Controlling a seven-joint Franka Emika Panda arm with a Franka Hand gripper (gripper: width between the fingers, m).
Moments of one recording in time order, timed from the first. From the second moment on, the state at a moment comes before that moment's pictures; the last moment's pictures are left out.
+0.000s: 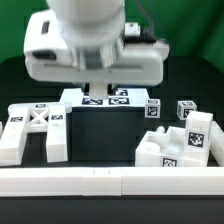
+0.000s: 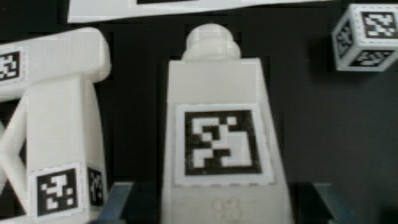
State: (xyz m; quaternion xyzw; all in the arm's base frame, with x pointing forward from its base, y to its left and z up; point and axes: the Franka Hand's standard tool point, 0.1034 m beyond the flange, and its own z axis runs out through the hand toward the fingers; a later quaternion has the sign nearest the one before) arm 0.525 -0.039 0.089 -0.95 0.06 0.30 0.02
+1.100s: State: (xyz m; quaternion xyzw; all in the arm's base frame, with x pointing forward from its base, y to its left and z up) arm 0.576 -0.021 0.110 -0.99 0.05 -0.13 -0.02
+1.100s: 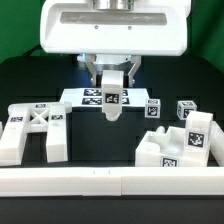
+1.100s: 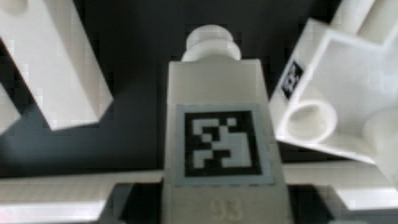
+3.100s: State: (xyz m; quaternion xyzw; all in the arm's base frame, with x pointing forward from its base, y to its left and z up) arm 0.628 0.034 0.102 -0.96 0.03 -0.27 -0.02
